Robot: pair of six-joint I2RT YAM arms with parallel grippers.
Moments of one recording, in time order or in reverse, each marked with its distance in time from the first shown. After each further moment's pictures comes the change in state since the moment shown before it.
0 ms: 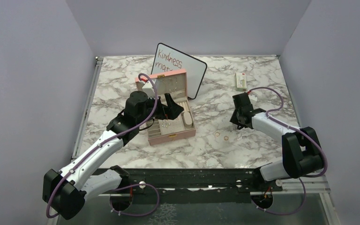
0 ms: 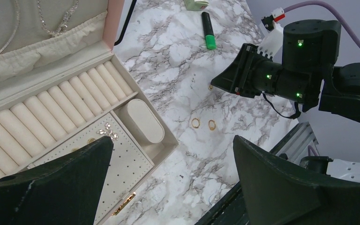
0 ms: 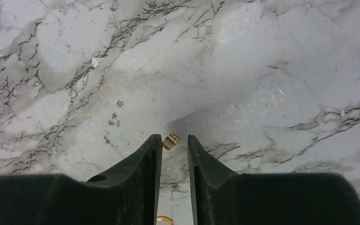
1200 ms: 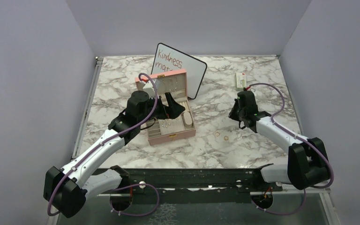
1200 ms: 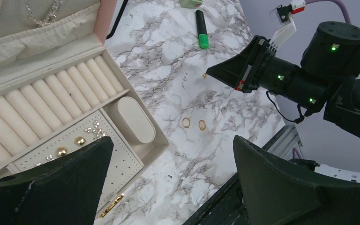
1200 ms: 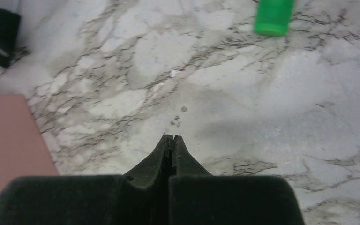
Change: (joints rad) left arm 0.000 0.022 -0.005 0.016 0.007 -0.065; right arm -0.006 -0.092 -0.026 0.127 -0.110 -0.095
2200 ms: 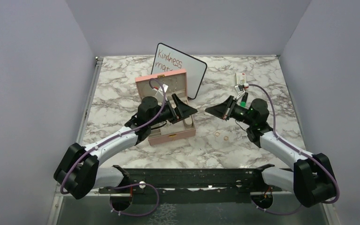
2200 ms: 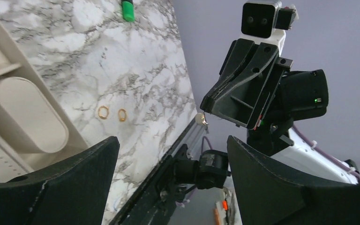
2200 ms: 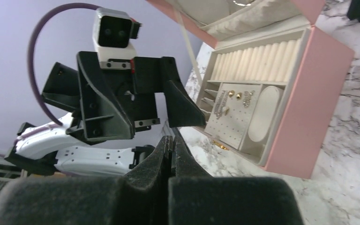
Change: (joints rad) left arm -0.034 0.198 -0.163 0.500 0.207 -0.447; right arm 0.013 -0.201 -0.229 0.792 -0.938 0.484
